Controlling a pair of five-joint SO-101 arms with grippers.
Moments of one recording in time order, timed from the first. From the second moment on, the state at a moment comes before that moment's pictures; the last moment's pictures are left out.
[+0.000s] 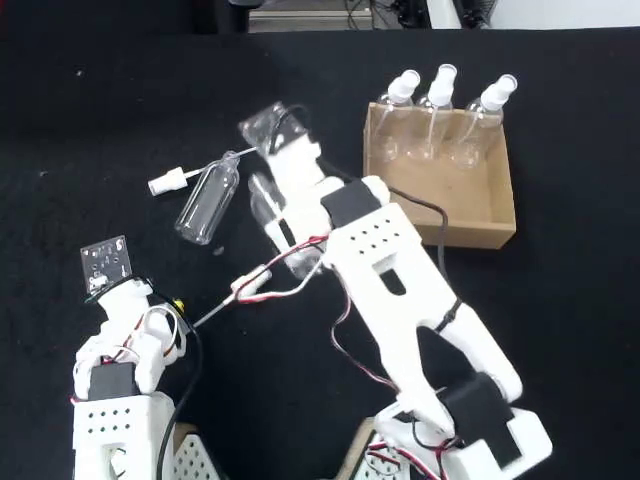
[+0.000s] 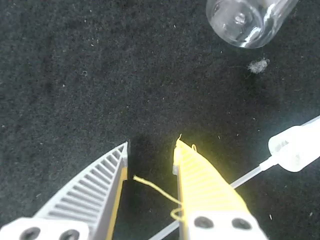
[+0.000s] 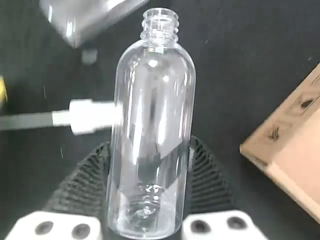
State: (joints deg) left arm -12.8 -89.3 96.7 54.0 8.5; right arm -28.0 -12.6 21.2 73.0 12.8
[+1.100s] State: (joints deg) left arm -12.8 -89.3 96.7 54.0 8.5; right arm -20.7 -13.8 41.2 73.3 34.6
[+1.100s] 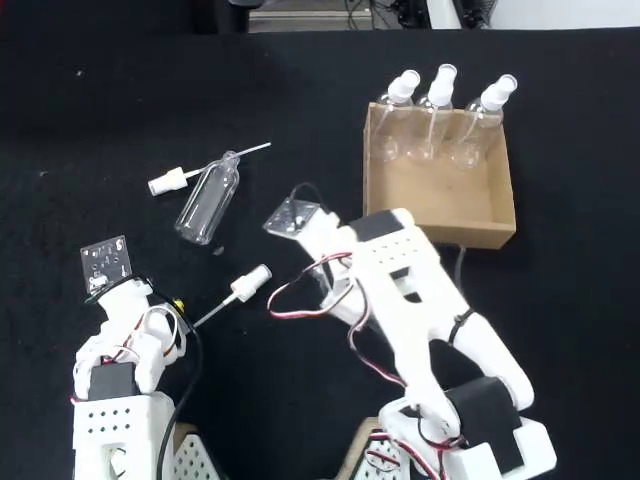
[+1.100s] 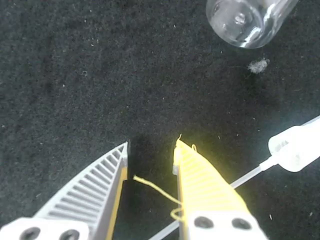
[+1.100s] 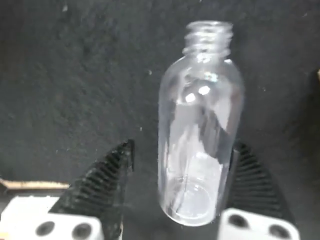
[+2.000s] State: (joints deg) left arm -12.8 -89.3 96.7 54.0 8.5; right arm -17.6 -26.1 51.1 67.2 32.6
